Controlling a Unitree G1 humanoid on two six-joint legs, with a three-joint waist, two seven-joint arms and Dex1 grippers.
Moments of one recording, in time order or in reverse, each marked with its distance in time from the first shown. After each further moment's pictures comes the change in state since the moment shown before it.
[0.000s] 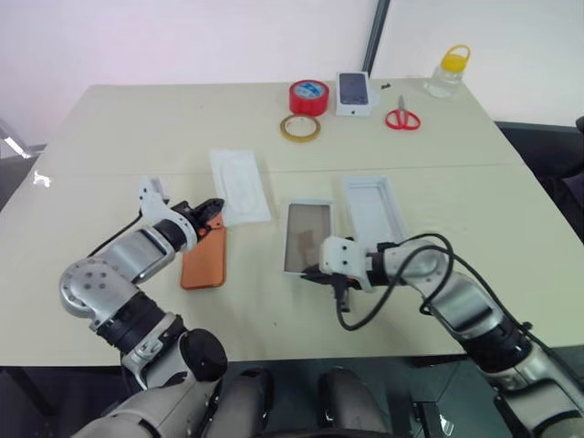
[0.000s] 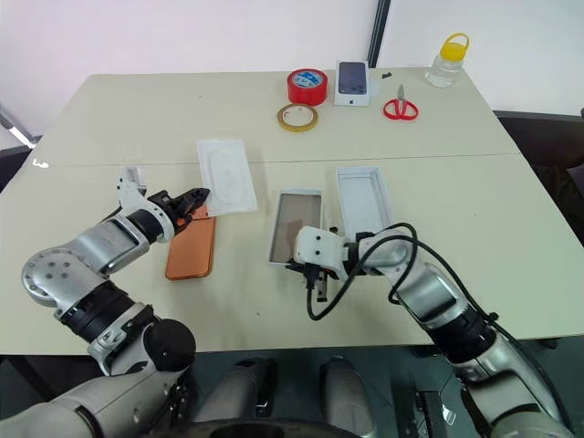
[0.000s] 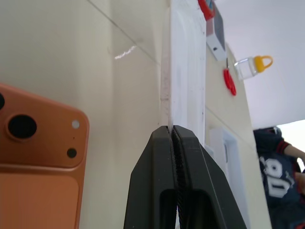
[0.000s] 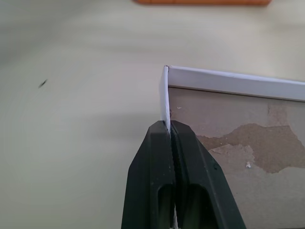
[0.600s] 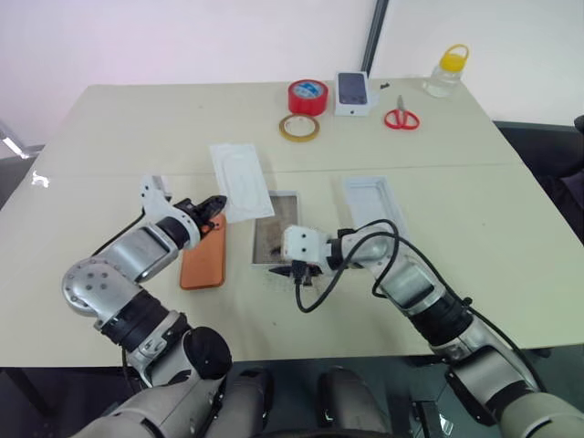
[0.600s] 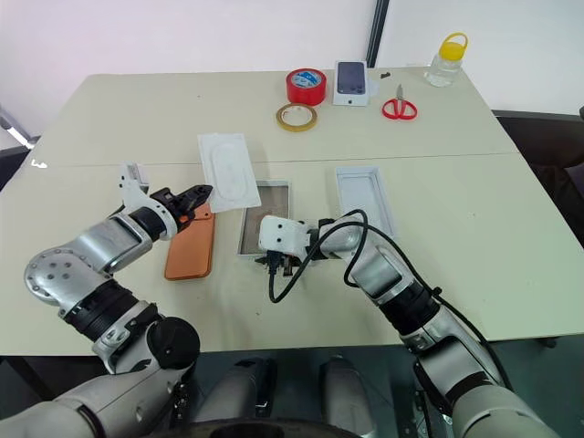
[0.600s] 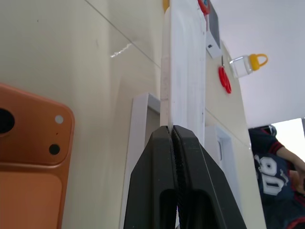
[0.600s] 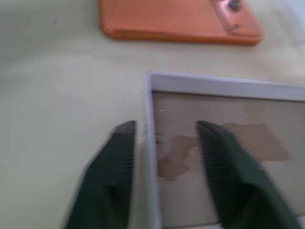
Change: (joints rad) left arm 0.036 -0.031 -0.018 -0.021 -0.069 0.000 0.061; right arm -0.122 0.172 0.011 0.177 -0.085 -0.064 -0.033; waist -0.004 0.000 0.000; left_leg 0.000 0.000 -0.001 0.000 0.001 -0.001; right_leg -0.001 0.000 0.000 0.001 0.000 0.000
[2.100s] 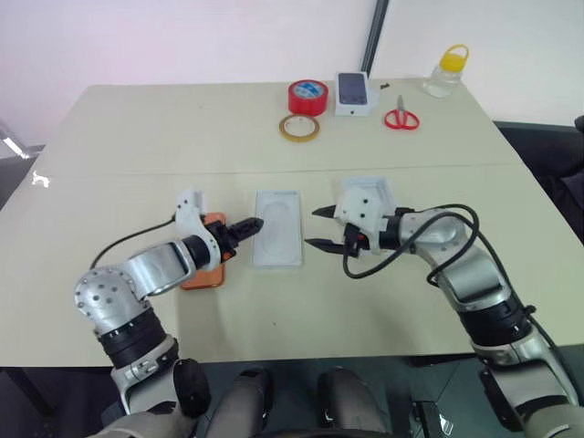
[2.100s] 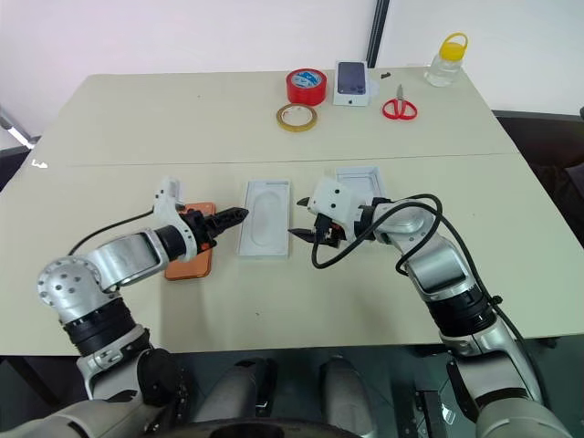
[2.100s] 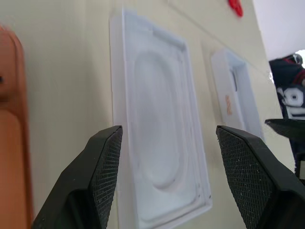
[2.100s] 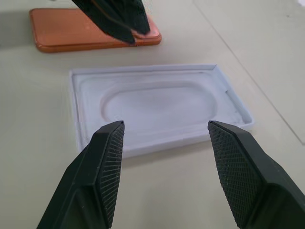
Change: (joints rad) left arm 0.170 0.213 -0.340 -0.004 -0.365 -0.084 0.168; right arm 0.030 -0.097 -0.210 -0.086 0.131 0.091 -0.052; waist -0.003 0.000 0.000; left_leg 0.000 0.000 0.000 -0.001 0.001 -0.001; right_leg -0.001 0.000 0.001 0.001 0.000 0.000
